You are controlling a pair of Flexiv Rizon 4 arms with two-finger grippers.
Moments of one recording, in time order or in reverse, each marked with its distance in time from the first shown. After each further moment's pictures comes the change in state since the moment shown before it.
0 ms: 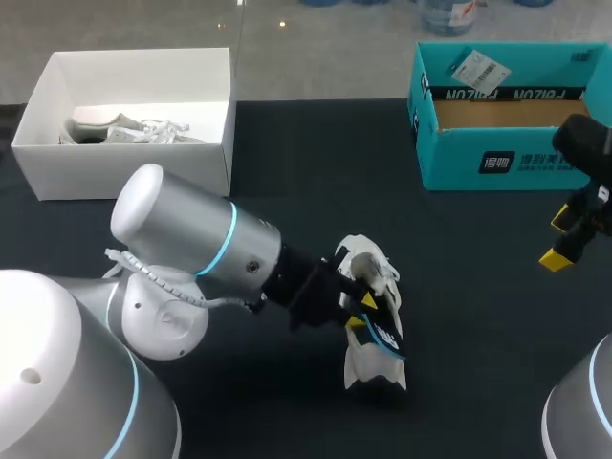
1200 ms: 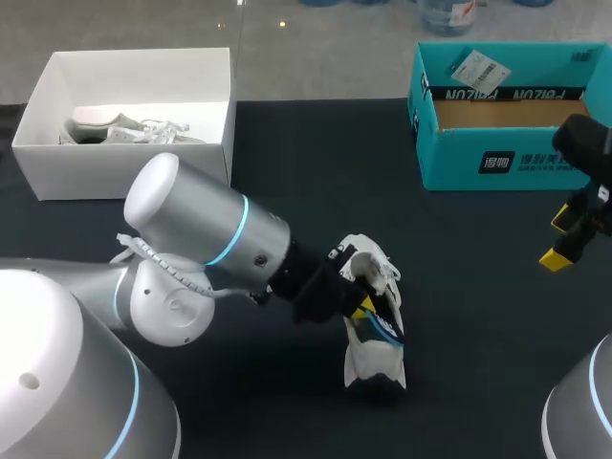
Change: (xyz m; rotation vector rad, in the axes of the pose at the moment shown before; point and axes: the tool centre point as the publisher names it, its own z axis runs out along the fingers) left arm -0.001 0.010 0.010 -0.004 0.051 0.067; right arm 0.000 0.000 0.000 0.000 0.000 0.000
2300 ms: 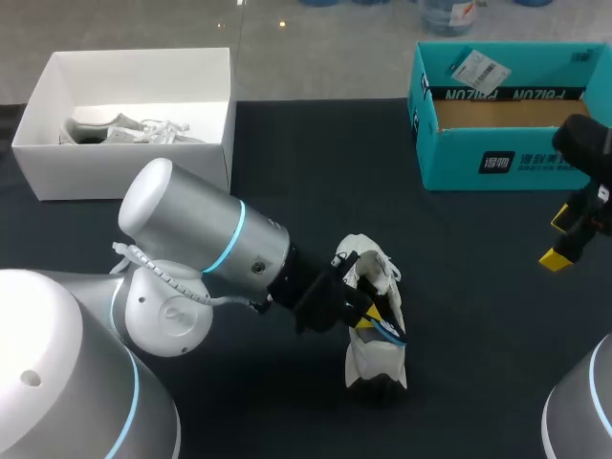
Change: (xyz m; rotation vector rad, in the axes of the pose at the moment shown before) left arm -0.002 -0.029 -0.005 0.047 -0.022 0.000; right arm 0.000 0.000 0.000 0.000 0.000 0.000
